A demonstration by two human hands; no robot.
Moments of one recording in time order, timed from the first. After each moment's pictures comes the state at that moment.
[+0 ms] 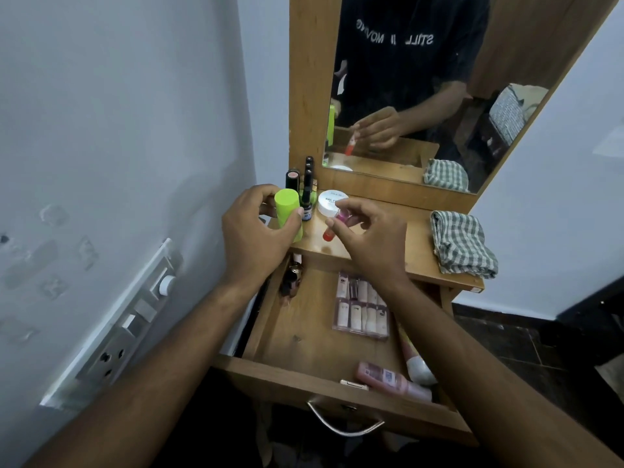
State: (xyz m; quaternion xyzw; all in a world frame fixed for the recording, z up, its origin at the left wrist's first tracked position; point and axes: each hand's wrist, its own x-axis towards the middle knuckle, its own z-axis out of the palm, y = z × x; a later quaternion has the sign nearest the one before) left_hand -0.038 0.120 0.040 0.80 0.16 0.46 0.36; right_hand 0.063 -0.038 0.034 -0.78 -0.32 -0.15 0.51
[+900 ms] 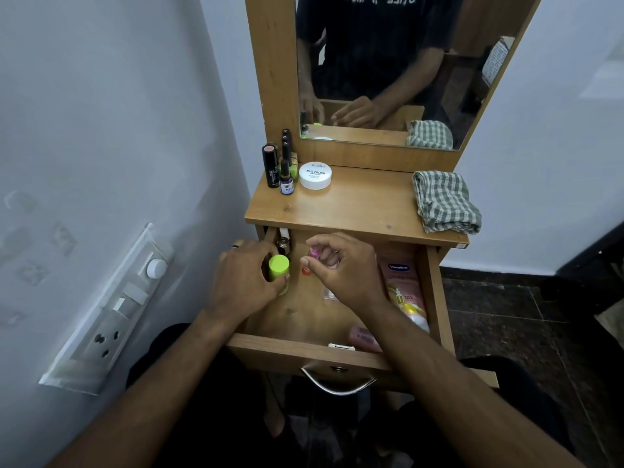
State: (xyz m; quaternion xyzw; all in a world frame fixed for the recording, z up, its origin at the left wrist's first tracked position) left_hand -0.086 0.111 -0.036 0.96 0.14 0.18 0.19; right_hand 0.014 -0.067 -0.039 -0.77 -0.36 -0.08 0.53
